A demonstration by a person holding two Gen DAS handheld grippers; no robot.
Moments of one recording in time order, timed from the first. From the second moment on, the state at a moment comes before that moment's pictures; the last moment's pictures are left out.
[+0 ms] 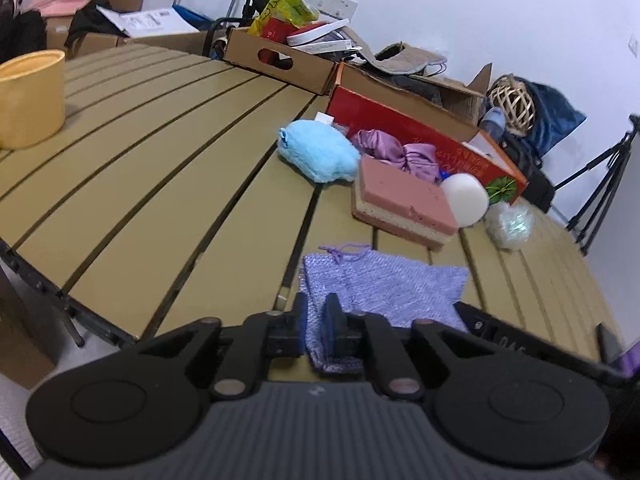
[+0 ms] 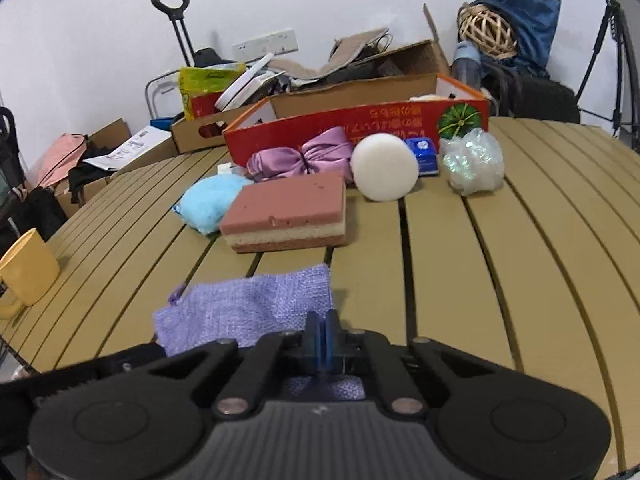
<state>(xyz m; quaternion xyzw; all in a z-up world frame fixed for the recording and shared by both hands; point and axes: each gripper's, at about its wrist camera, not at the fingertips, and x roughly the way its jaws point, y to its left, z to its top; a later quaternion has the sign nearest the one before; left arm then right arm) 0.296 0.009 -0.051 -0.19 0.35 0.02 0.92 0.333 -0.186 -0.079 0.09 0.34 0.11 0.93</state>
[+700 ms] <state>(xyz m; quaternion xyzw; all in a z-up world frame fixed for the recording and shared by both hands) 0.292 0.016 -0.062 -0.27 0.36 -0.02 0.89 0.331 -0.198 -0.079 0.14 0.31 0.11 0.93</state>
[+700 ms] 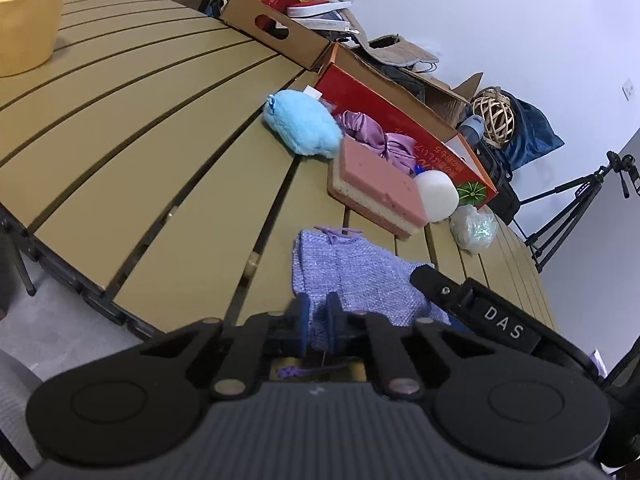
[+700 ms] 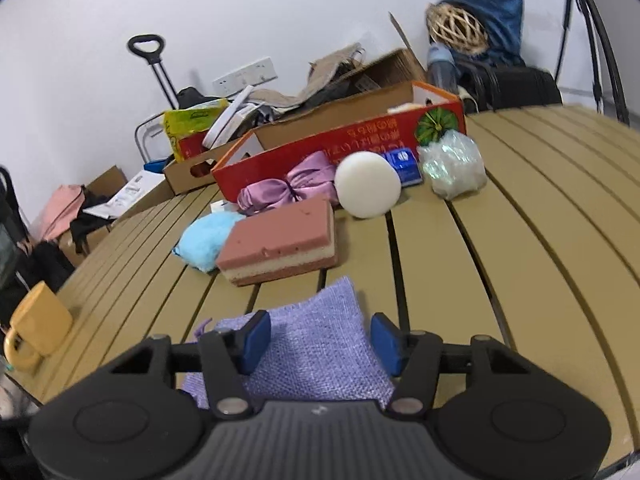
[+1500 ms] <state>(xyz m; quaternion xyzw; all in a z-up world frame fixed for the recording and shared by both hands) 0.420 -0.005 0.040 -0.25 0.26 -0.11 0.93 0.423 -0.227 0.007 0.23 0.26 0.14 0.93</state>
